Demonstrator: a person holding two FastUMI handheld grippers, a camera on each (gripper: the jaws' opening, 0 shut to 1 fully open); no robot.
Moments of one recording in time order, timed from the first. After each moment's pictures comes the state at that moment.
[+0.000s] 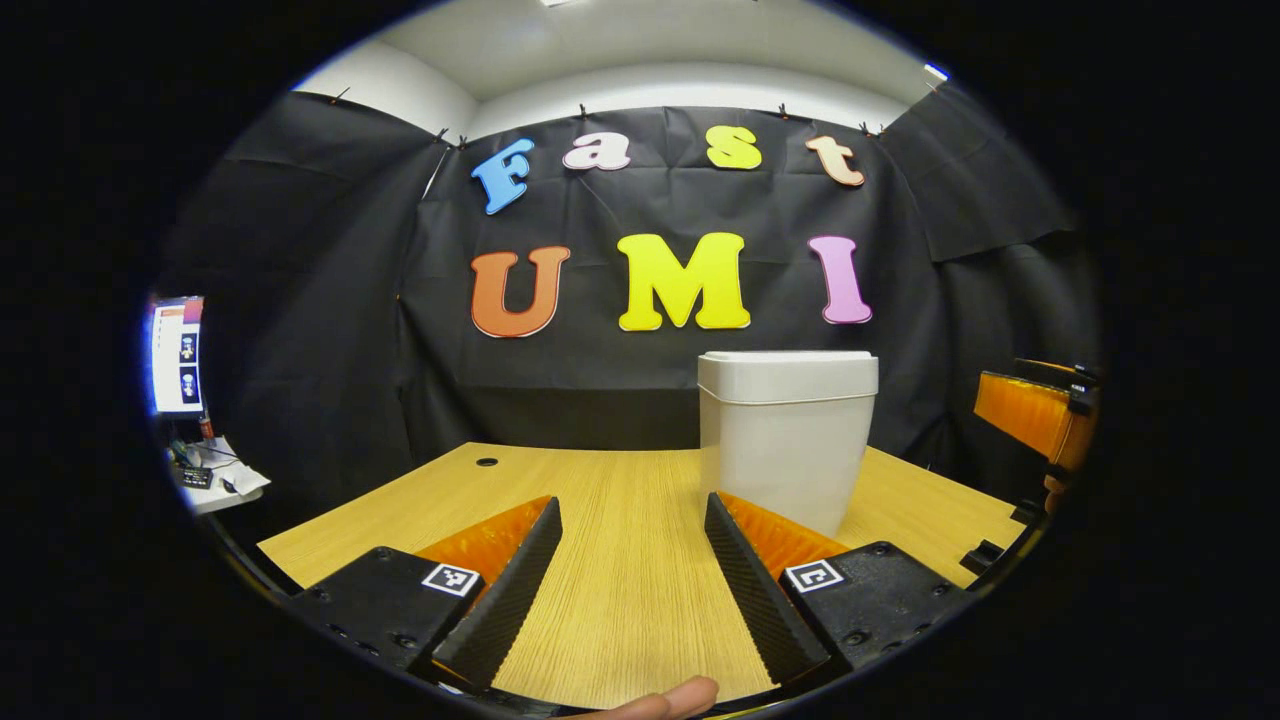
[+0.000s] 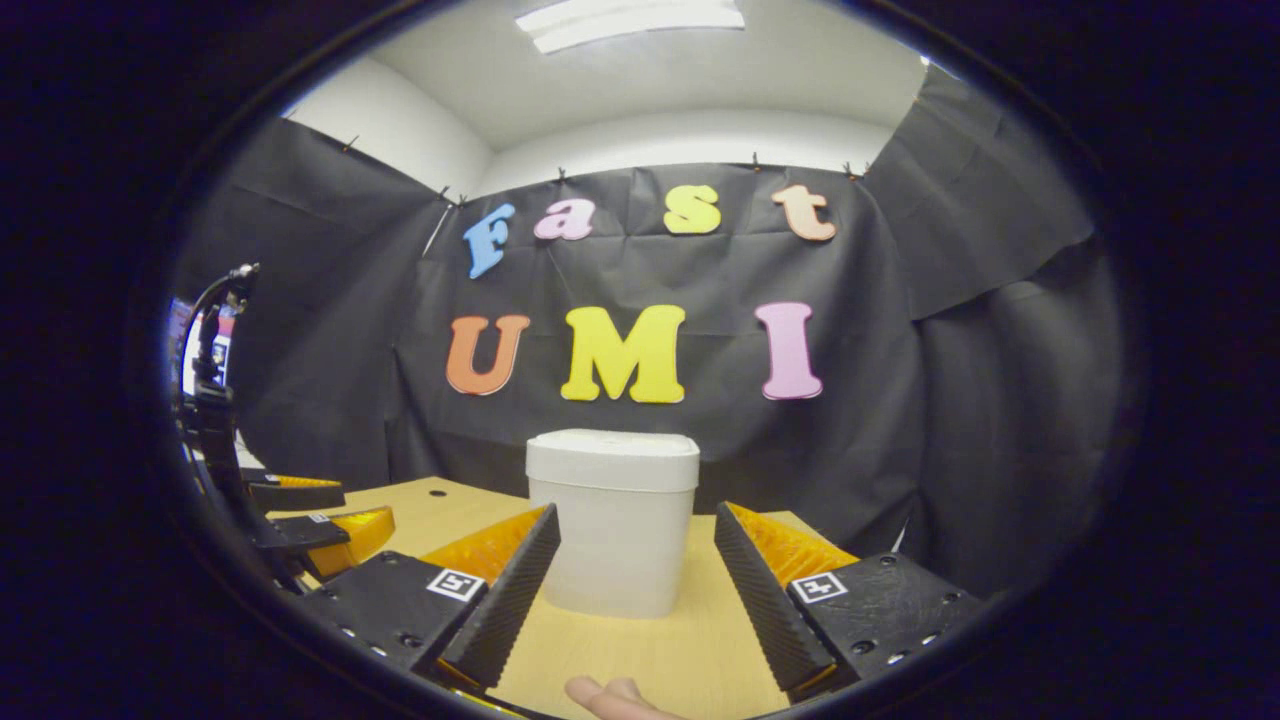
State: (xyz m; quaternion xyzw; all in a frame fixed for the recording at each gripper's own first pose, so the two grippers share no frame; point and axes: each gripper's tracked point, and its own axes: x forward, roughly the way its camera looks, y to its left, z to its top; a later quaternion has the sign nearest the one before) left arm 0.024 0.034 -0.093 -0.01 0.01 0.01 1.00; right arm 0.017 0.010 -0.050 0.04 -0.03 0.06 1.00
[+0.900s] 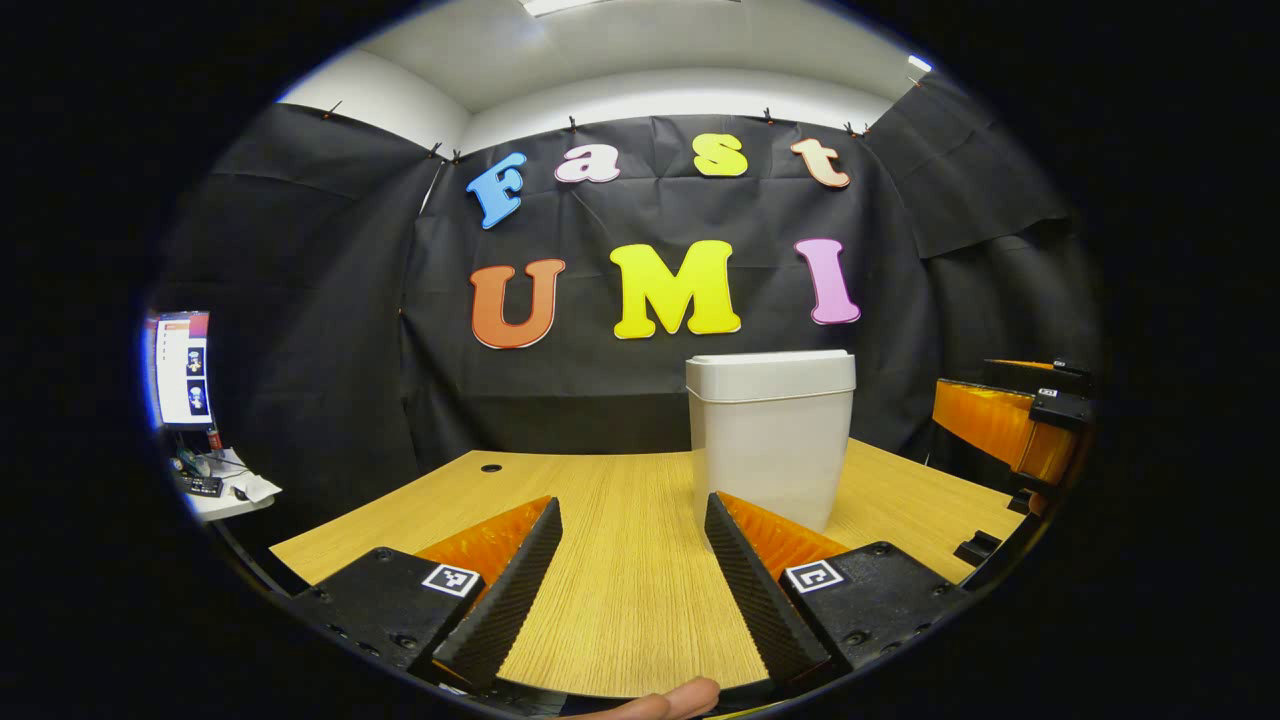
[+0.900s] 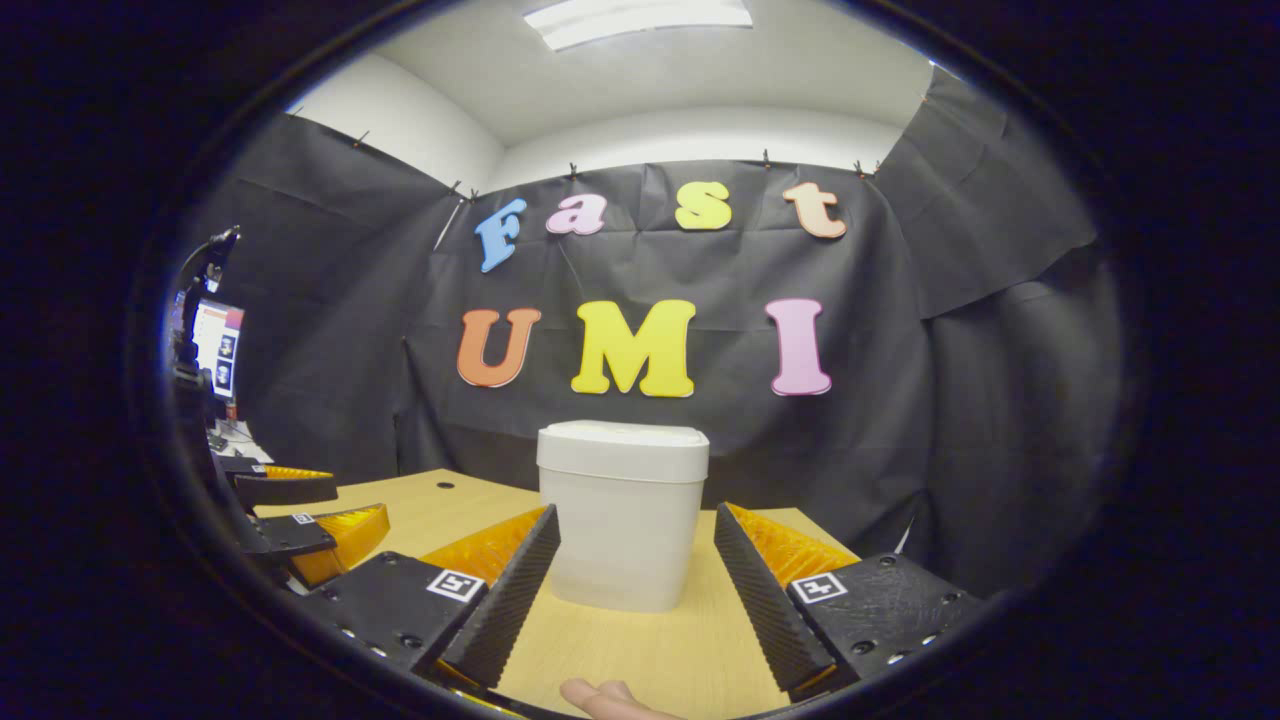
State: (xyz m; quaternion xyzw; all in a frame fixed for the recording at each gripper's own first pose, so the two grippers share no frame) left arm 0.000 0.033 -0.097 0.00 0.00 0.02 1.00; right arm 0.014 0.029 -0.066 0.01 0.00 0.08 1.00
